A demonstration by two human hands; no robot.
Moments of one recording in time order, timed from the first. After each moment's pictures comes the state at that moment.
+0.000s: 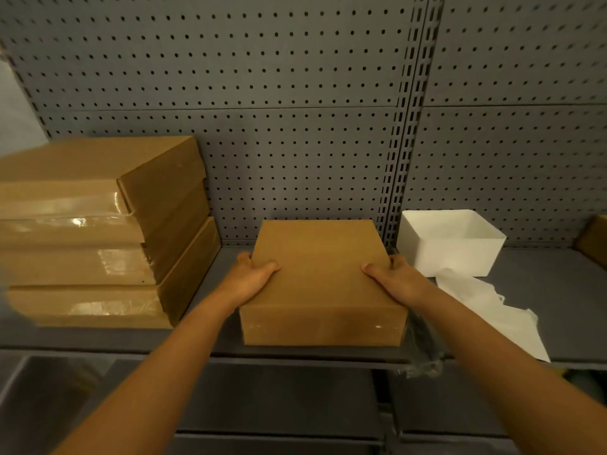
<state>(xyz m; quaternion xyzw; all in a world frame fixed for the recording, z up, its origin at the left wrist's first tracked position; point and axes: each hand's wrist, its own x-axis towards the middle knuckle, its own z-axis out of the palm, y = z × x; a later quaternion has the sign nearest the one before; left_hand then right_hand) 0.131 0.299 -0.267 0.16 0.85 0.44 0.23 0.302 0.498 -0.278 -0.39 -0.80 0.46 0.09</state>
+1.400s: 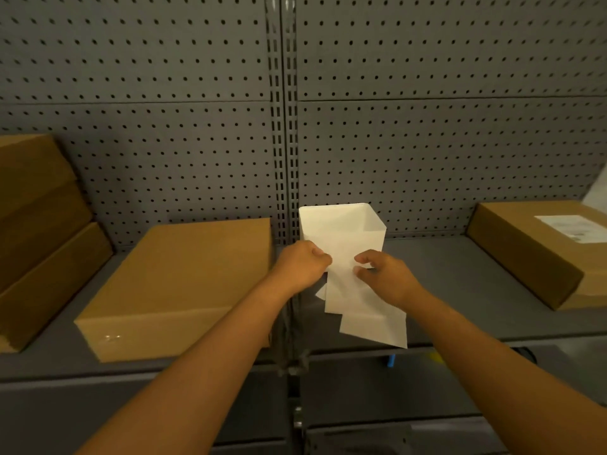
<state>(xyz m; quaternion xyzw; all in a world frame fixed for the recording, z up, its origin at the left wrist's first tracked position) 0.305 0.513 -0.258 0.37 0.82 0.39 0.21 0.426 0.637 -0.295 -0.35 -0.87 0.33 0.14</state>
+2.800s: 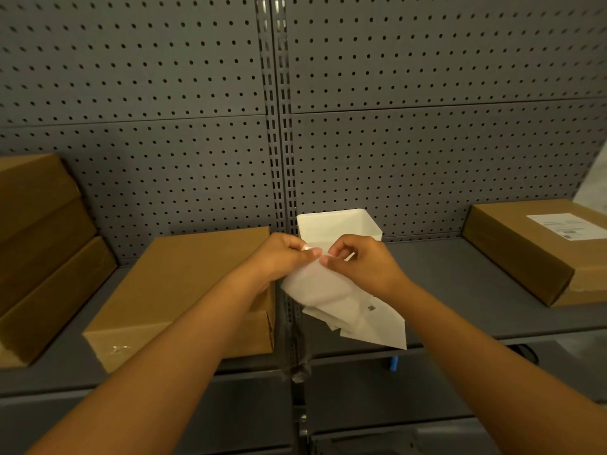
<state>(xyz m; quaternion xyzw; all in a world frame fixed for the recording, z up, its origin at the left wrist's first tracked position) 0.276 0.493 -0.238 0.38 0.76 0.44 0.27 0.411 0.607 -0.260 -0.24 -0.85 0.38 0.26</state>
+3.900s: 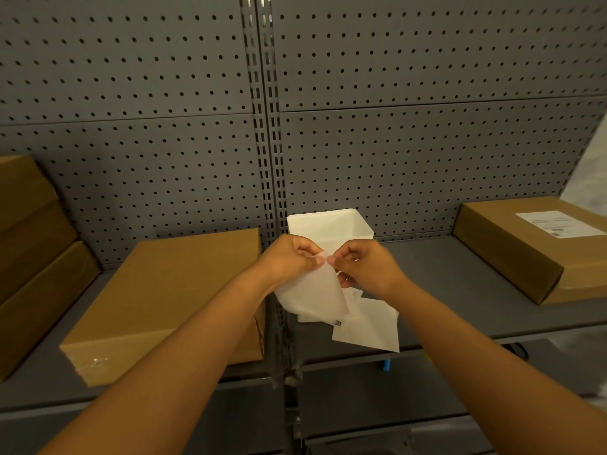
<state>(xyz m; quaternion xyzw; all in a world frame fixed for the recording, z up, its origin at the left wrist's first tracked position) 0.288 0.513 -0.240 0.44 0.75 0.42 0.26 0.418 0.615 -0.258 -0.30 -0.79 0.49 0.23</state>
